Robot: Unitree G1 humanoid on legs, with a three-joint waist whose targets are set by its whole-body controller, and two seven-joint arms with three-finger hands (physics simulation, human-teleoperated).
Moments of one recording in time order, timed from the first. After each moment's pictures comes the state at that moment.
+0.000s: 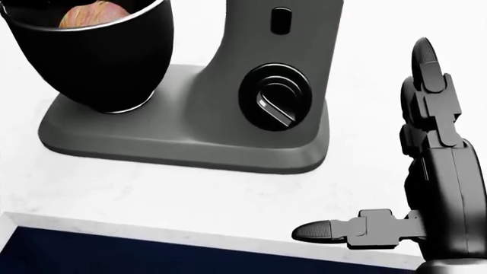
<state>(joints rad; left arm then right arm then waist) -1.16 0.47 0.18 0.70 0.02 0.14 -0.04 -0.02 -0.02 -0.03 -0.81 -0.25 0.49 0.09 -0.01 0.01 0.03</state>
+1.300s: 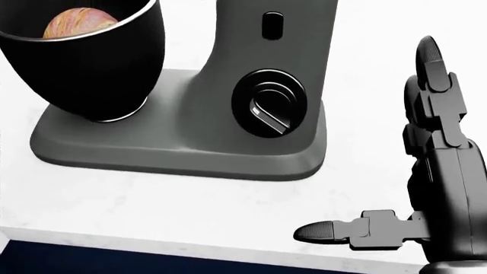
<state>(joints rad) -0.78 0.69 0.39 -0.08 -0.25 0.57 0.00 -0.02 -0.02 -0.03 -0.83 -0.25 0.50 0.09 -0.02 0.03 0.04</state>
